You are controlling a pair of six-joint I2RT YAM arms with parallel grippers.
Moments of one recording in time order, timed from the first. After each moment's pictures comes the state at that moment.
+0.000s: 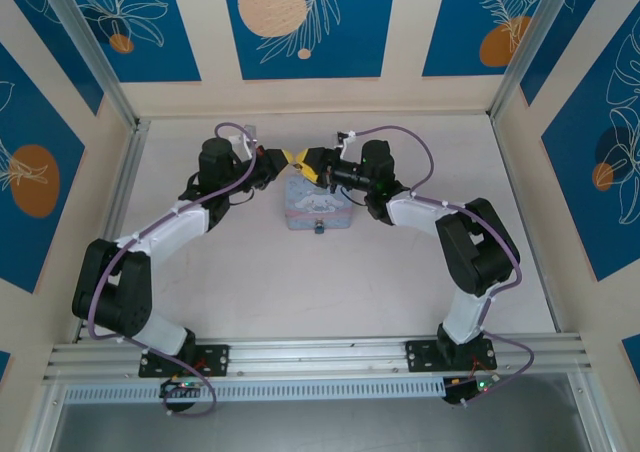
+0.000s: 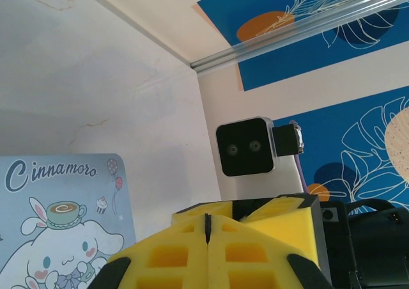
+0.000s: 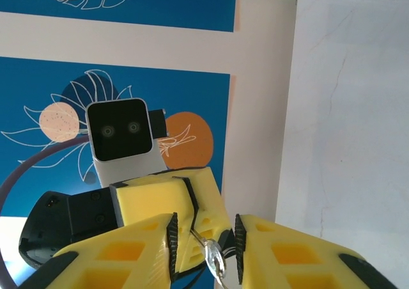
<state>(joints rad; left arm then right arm) -0.35 1.51 0.97 0.32 0.58 -1.04 0.50 1.78 1.04 0.71 -0.69 1.44</state>
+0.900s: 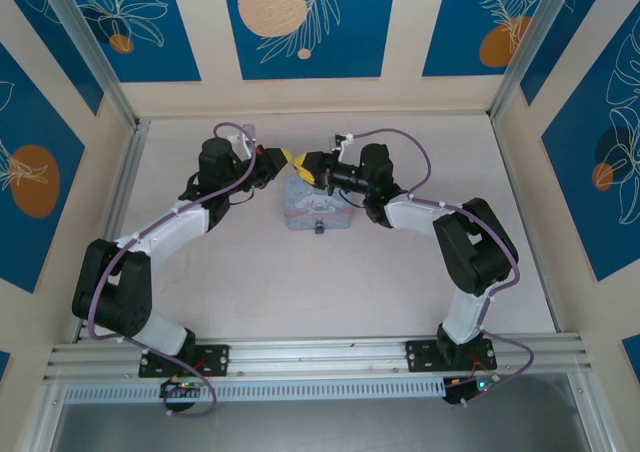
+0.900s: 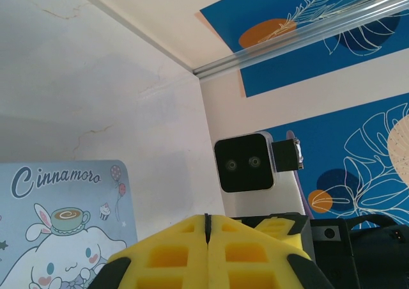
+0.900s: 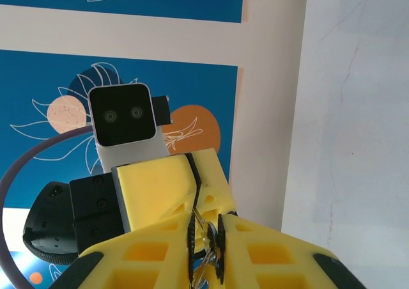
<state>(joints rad) -0.35 1.51 0.97 0.33 0.55 -1.04 0.52 1.79 1.02 0.76 -0.70 1.47</state>
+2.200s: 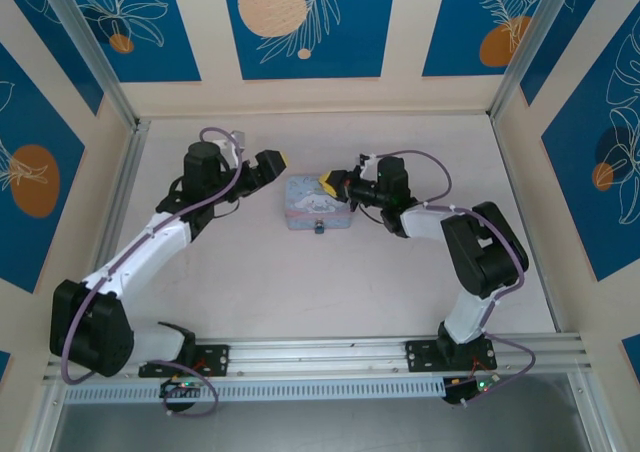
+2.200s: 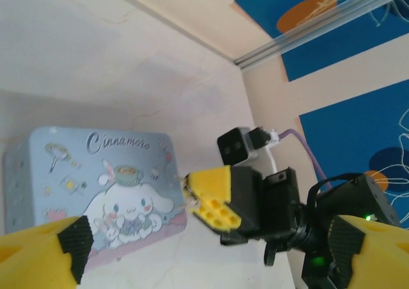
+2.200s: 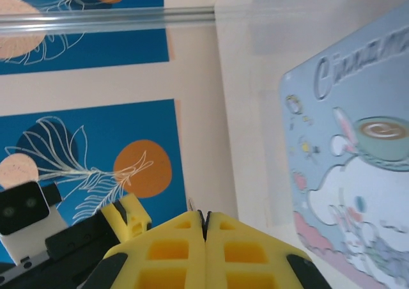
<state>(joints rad) -0.35 1.29 0.97 -0.08 0.46 -0.80 0.40 1.74 0.84 0.66 -0.67 1.43</state>
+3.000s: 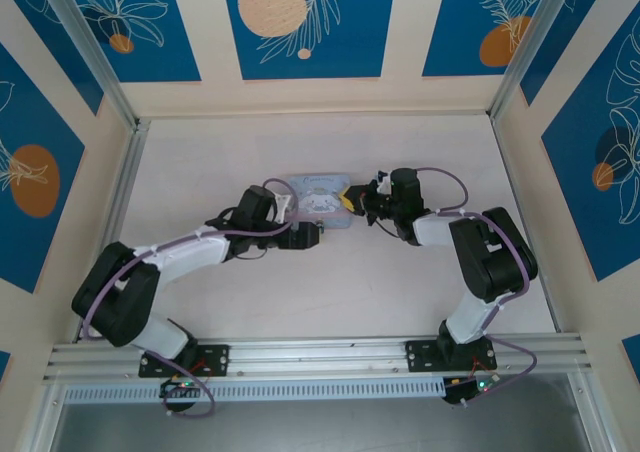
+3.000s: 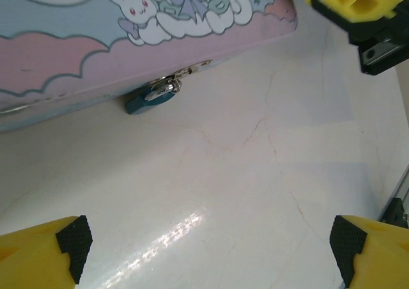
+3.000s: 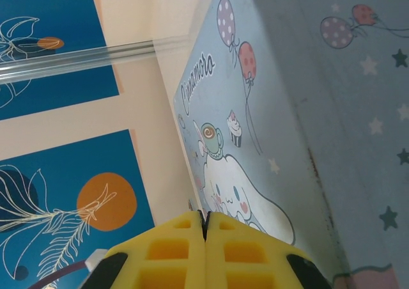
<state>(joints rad) -0.62 1.51 0.78 -0.07 0.43 -0.55 0.32 1.70 0.72 0.55 -0.64 1.39</state>
